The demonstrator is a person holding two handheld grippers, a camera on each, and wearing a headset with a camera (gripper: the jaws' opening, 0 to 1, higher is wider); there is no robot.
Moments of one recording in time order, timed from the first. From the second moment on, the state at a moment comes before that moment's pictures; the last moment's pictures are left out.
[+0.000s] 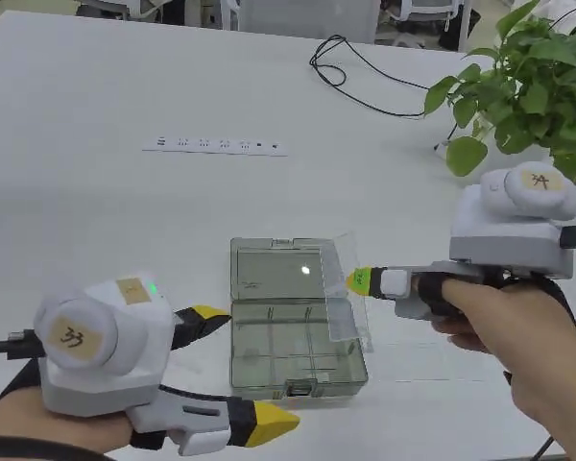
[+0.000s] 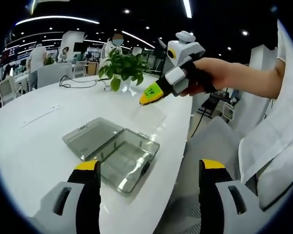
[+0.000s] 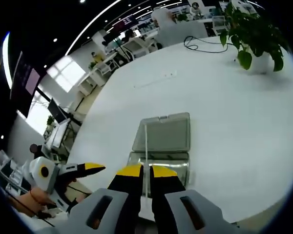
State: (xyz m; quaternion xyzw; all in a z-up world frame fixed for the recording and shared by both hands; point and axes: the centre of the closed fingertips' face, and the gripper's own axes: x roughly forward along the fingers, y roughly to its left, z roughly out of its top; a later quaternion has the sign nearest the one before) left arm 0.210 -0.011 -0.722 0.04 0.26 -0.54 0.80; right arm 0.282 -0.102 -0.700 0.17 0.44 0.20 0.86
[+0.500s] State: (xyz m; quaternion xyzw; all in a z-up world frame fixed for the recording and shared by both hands) left arm 0.207 -0.005 -0.739 0.06 0.25 -0.56 0.79; right arm 0.277 -0.103 -0.750 0.16 0.53 0.16 0.82
